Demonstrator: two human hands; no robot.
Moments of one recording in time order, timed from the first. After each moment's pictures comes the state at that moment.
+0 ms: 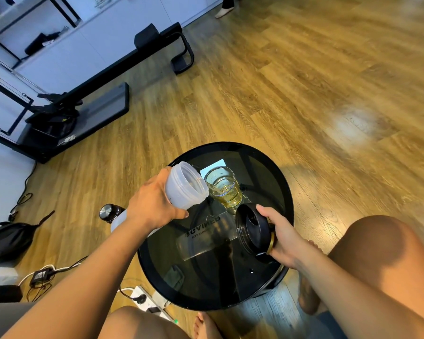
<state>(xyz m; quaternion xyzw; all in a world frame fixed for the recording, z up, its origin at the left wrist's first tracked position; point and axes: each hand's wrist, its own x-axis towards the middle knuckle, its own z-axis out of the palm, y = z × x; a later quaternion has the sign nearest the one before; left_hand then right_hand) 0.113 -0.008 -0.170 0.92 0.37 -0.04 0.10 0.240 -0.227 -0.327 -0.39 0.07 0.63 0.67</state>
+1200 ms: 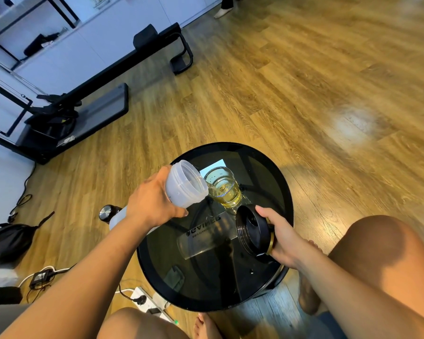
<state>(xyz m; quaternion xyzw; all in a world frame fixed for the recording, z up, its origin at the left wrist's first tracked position) 0.119 -0.007 -0.166 0.93 0.36 -0.04 0.09 0.241 -0.222 -0.343 -0.39 0.07 0.63 0.67</state>
